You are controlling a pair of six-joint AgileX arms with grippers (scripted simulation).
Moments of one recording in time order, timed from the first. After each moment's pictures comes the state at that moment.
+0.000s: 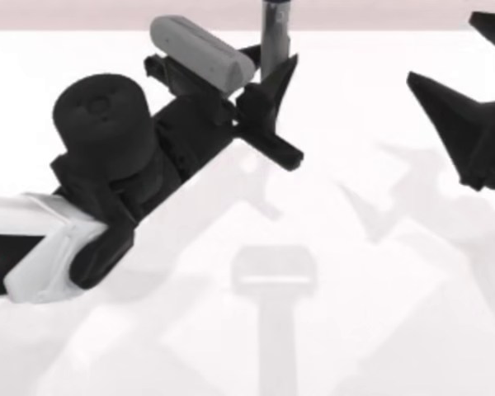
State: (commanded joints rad) left arm -0.63 1.63 0.72 0.99 0.15 0.02; right arm 0.24 1.07 0.59 0.53 -0.60 0.04
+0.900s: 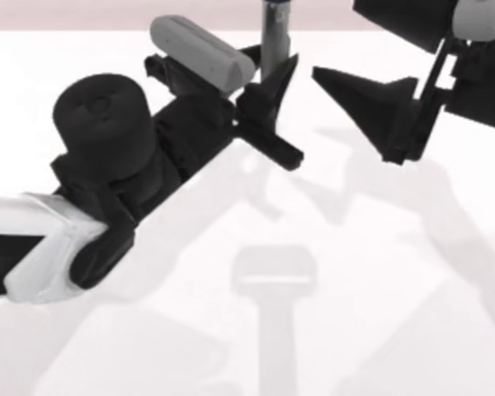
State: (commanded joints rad) left arm -0.63 1.63 0.72 0.99 0.15 0.02; right arm 0.35 1.43 0.80 0.68 -0.76 0.04
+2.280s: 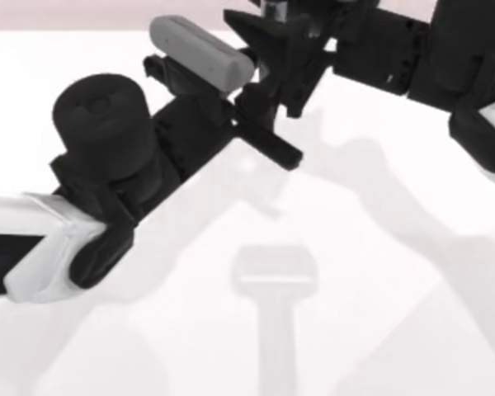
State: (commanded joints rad) left arm -0.63 1.63 0.72 0.99 0.15 0.02; right arm 0.52 1.69 1.06 0.67 -0.58 0.03
